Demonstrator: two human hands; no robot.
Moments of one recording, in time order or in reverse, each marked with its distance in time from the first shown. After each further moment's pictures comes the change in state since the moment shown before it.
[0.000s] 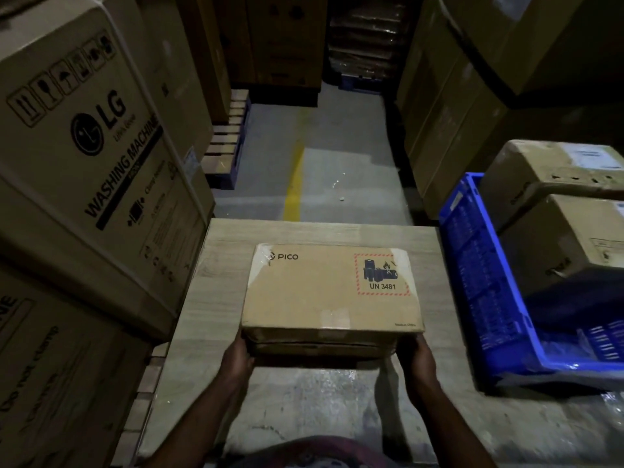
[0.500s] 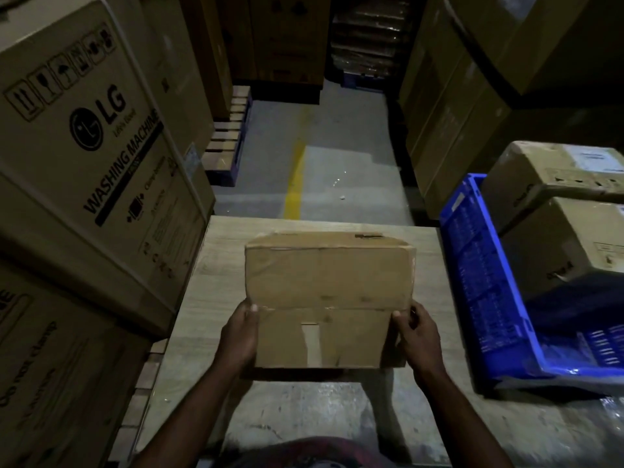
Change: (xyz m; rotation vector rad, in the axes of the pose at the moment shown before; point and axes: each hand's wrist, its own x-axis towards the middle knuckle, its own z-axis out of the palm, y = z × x) left_hand 0.013 0.022 0.000 0.559 -0.098 0.494; right_hand 0.012 -0.031 0.007 -0.487 -0.061 -0.427
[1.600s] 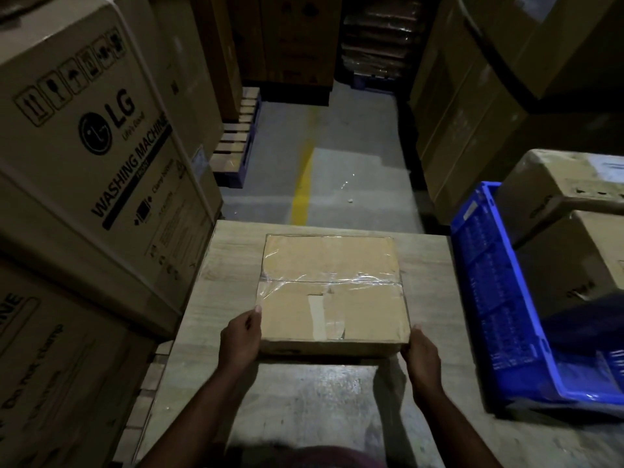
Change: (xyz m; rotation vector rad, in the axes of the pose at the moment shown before) left_hand 0.016 0.009 0.007 0.210 0.124 -0.024; right_hand 0.022 0.044 0.018 0.052 0.078 0.261
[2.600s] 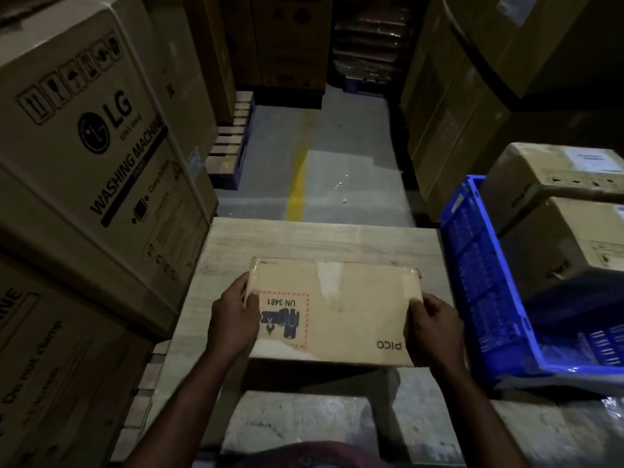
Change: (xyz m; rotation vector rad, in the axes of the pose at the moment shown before) left_hand -0.039 0.052 -0.047 -0.041 0.042 0.223; right_hand -0.043 -0.069 -0.041 -0.227 0.070 -0.340
